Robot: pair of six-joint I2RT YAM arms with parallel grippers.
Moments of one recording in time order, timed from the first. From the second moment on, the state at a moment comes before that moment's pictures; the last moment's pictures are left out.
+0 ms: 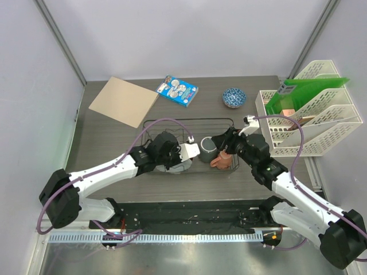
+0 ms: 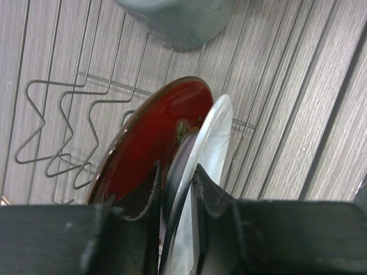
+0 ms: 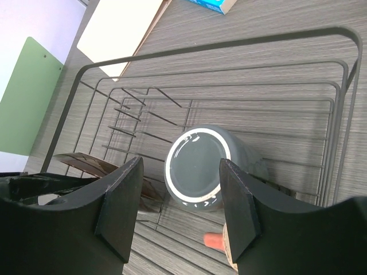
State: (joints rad) left arm -0.88 1.29 0.85 -0.31 0.07 0.46; right arm 0.54 0.87 0.50 0.12 0.04 0.61
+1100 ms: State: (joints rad) left arm -0.92 1.10 0.85 -0.39 0.00 0.56; right arm 0.54 0.89 0.49 0.10 0.04 0.61
